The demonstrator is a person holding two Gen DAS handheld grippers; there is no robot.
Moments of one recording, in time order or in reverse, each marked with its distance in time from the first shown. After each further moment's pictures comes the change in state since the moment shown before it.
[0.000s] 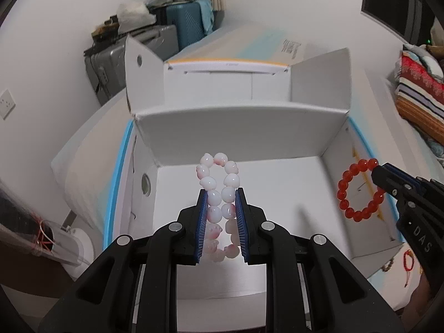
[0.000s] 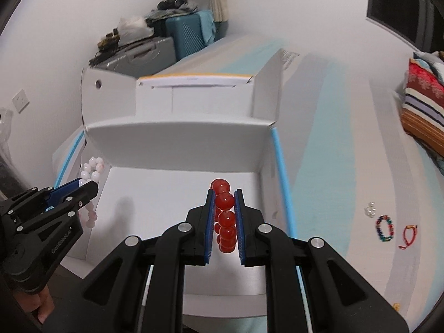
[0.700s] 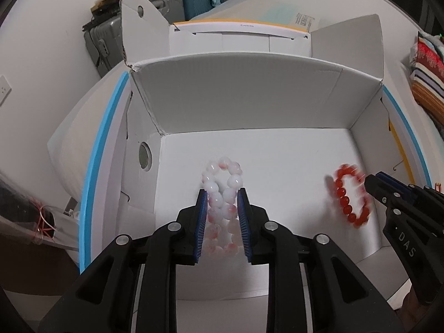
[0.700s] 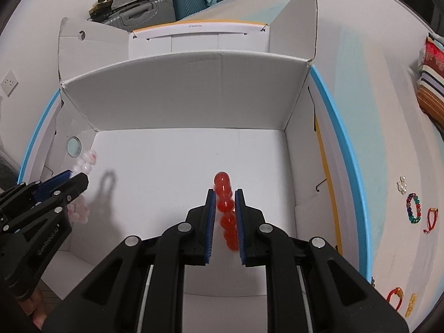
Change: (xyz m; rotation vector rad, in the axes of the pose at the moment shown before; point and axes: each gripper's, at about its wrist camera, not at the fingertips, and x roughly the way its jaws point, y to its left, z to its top) left arm 0.049 0.015 -0.018 -0.010 0.117 0.041; right arm 0.064 0.018 -0.019 0.008 0.159 0.006
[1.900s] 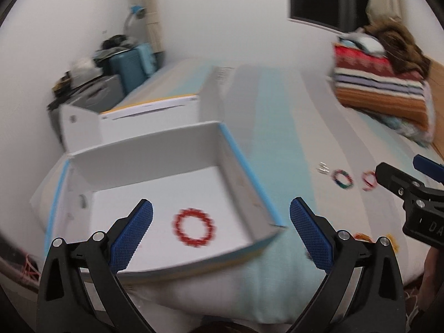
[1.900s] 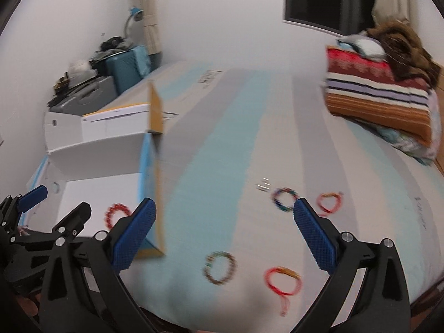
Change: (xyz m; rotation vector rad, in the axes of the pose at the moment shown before) left arm -0.136 -0.175 -0.052 0.224 -0.318 -0.189; right arm -0.191 -0.198 -0.105 0.217 -0.311 -0.229
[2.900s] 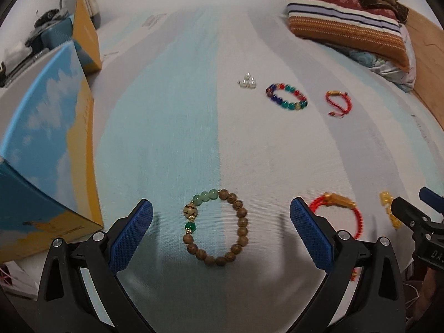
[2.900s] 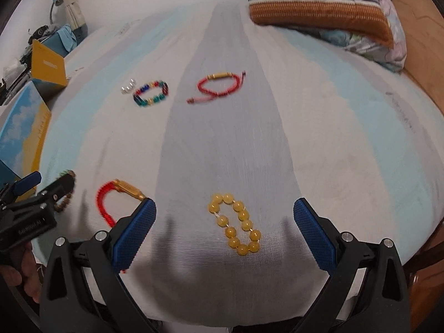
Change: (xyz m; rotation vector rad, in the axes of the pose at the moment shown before) left arm 0.142 -0.159 -0.085 0.097 0.228 -0.159; right arm 0.097 -0.178 -0.148 0.204 0.271 -0.140
